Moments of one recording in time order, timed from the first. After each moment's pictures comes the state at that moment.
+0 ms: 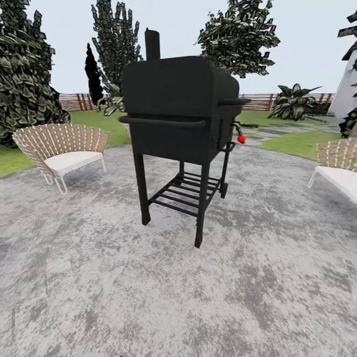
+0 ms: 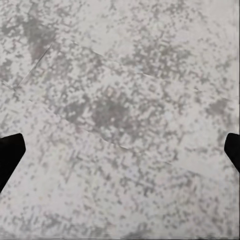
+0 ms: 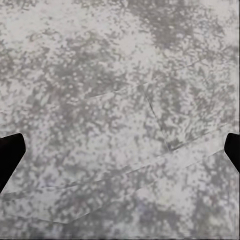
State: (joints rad) left arm -0.18 0.08 0.02 -0.46 0.02 -0.10 0.00; right arm -0.03 -0.06 -0.14 -0.51 0.00 -0.28 0.01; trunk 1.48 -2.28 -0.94
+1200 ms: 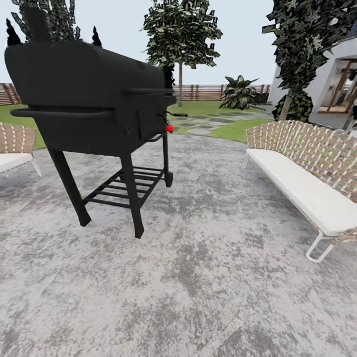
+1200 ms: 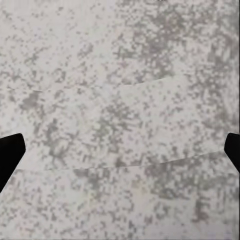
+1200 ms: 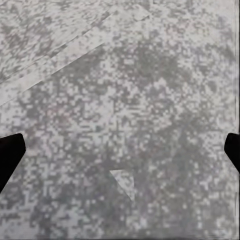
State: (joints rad) left arm -0.18 0.08 0.02 -0.46 0.02 -0.10 0.00; right arm -0.03 -0.06 -0.14 -0.51 0.00 -0.28 0.01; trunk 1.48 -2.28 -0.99
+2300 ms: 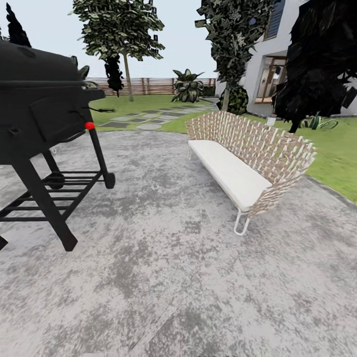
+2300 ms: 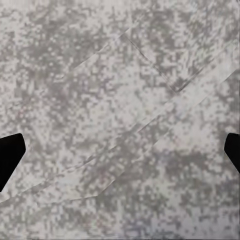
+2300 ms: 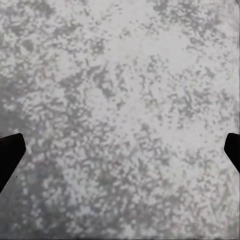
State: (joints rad) left arm -0.18 0.08 0.02 -0.46 0.02 -0.10 0.00; right arm -0.03 -0.06 -0.14 -0.51 0.00 -0.28 0.01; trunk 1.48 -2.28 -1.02
